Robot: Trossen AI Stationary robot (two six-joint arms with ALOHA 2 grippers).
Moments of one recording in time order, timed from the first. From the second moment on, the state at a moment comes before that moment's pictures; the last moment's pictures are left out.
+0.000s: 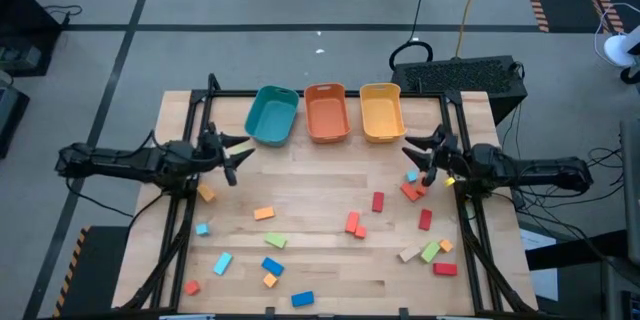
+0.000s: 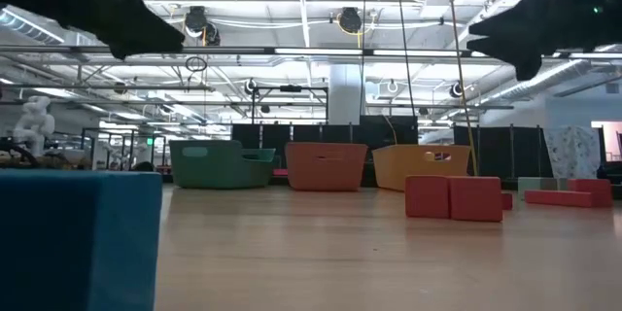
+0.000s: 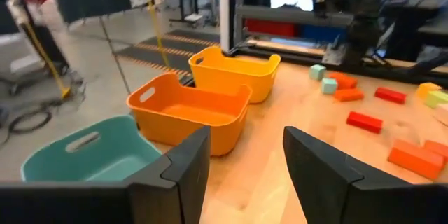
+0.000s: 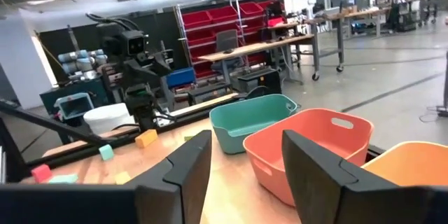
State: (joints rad) left arm -0.04 0.45 0.32 -0.08 -0.47 -0.11; right arm -0.01 0.23 0.15 0.15 0.37 0.23
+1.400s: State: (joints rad) left arm 0.23 1.00 0.54 -0.70 -0.43 -0.64; right arm -0.06 0.78 0.20 0.46 0.36 0.06
